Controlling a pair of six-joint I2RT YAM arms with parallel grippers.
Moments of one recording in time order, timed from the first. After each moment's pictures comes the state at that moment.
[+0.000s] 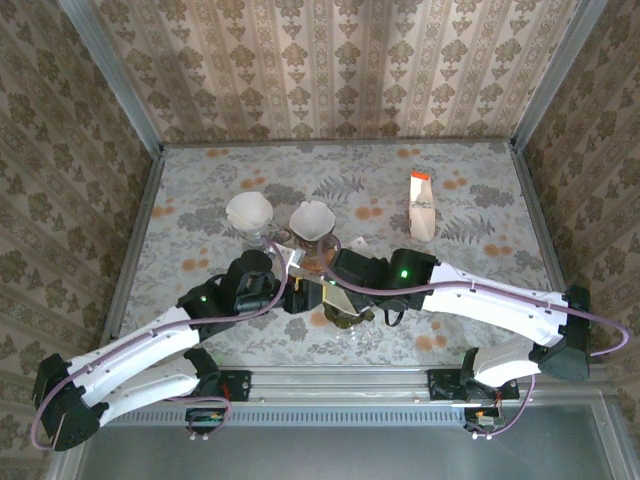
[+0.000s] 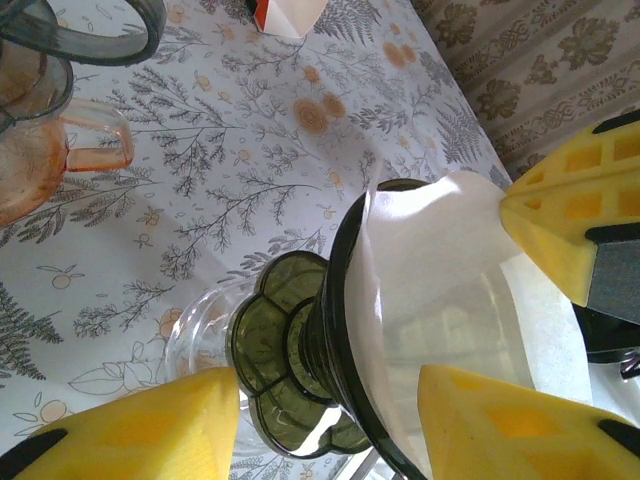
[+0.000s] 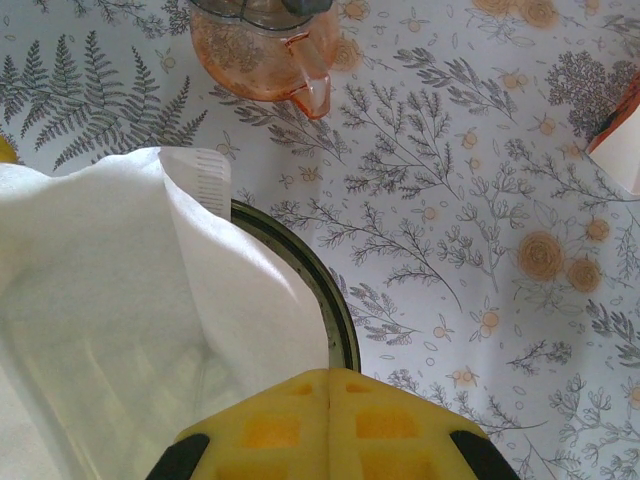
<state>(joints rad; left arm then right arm) -0.94 0.87 0.61 -0.28 0.26 -0.63 1.14 1.38 1.32 -1.15 0.44 0.57</state>
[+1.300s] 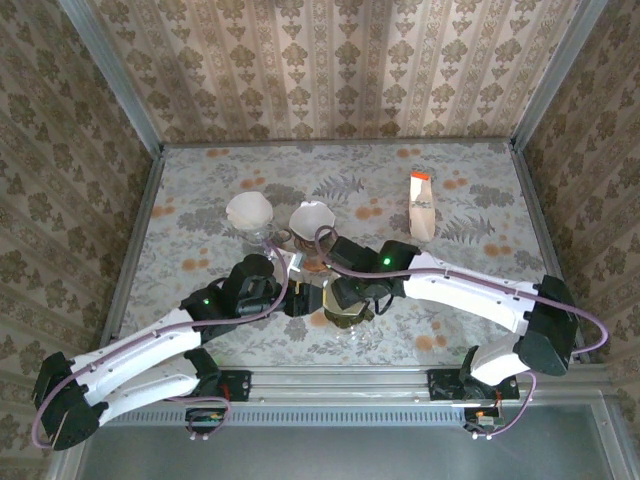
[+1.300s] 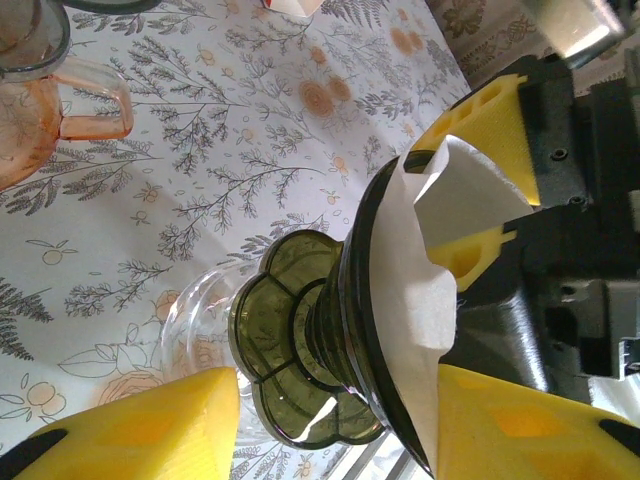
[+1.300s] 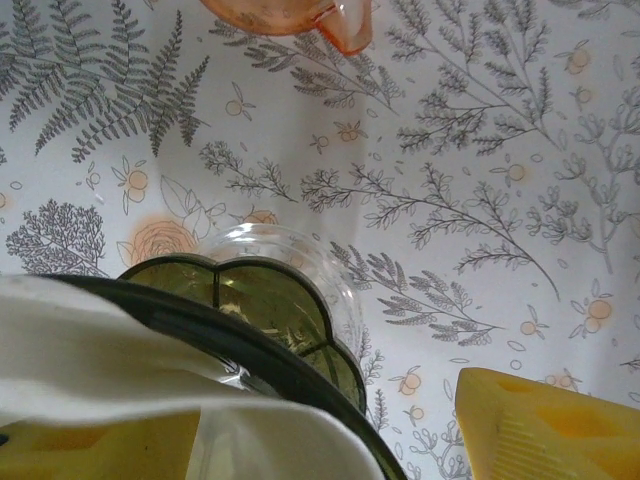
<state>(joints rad) -0.95 0.87 0.57 -0.24 0.26 -0.67 1.00 1.47 1.22 -1.00 0.22 0.57</state>
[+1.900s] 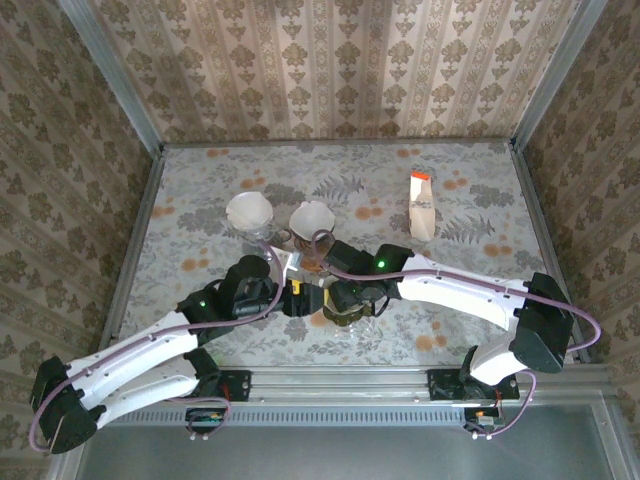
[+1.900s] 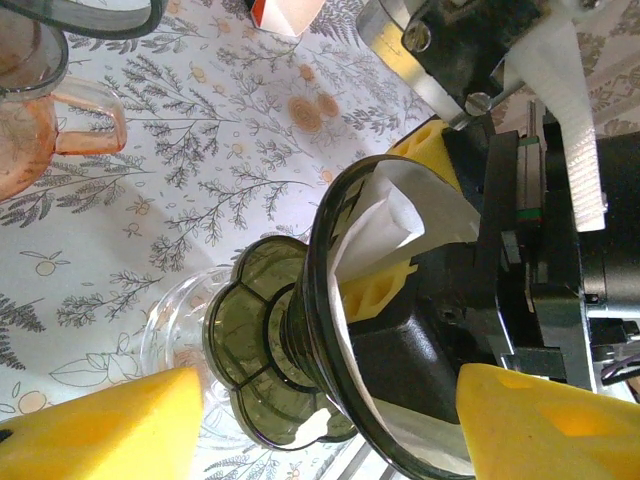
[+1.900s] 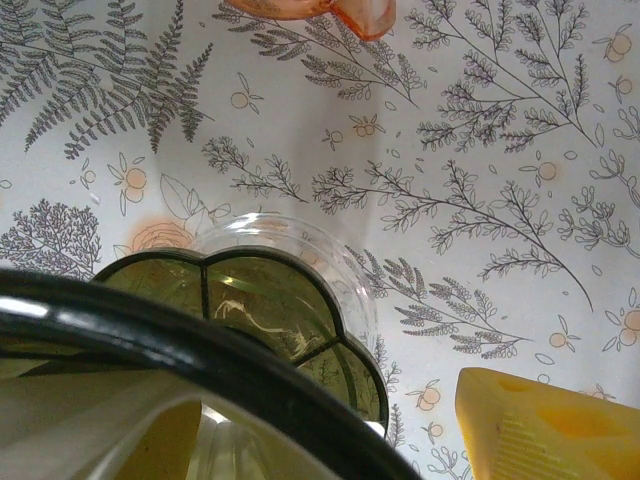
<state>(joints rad) -0.95 0.84 0.56 -0.23 0.26 -0.68 1.00 1.50 1.18 -0.94 0.21 0.58</state>
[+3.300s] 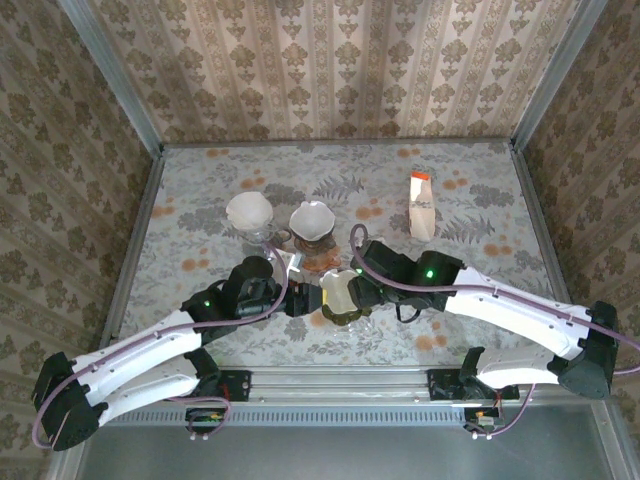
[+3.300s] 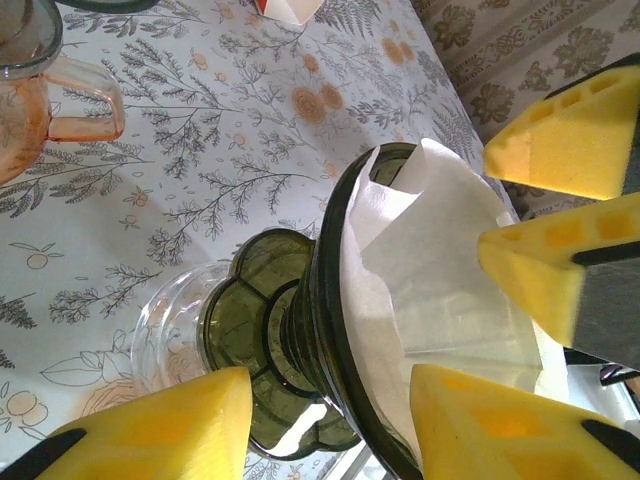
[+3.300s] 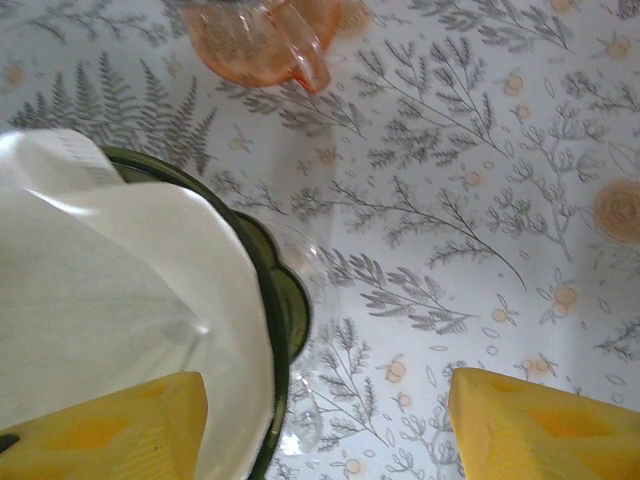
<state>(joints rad) -0.95 0.87 0.54 -0.18 0.27 -0.70 1.00 1.23 1.11 -0.98 0.26 0.63</state>
